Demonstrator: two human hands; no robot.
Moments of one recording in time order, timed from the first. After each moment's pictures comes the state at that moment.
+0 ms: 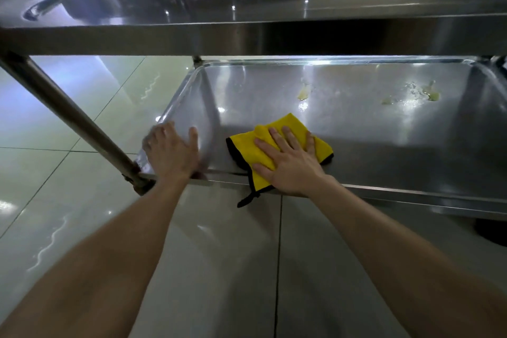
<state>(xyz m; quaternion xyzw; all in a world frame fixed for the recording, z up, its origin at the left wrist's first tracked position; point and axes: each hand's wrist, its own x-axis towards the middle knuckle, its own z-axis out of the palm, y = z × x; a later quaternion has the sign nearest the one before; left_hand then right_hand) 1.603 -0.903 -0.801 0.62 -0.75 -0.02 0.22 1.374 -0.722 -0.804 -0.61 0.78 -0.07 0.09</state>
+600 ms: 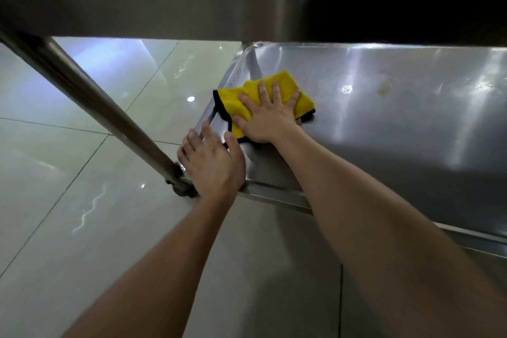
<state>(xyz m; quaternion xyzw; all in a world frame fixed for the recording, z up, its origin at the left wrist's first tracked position) 1.613 -0.905 -0.813 0.68 -0.70 -0.02 0.21 1.455 -0.953 -0.798 -0.62 0.78 -0.03 0.08</state>
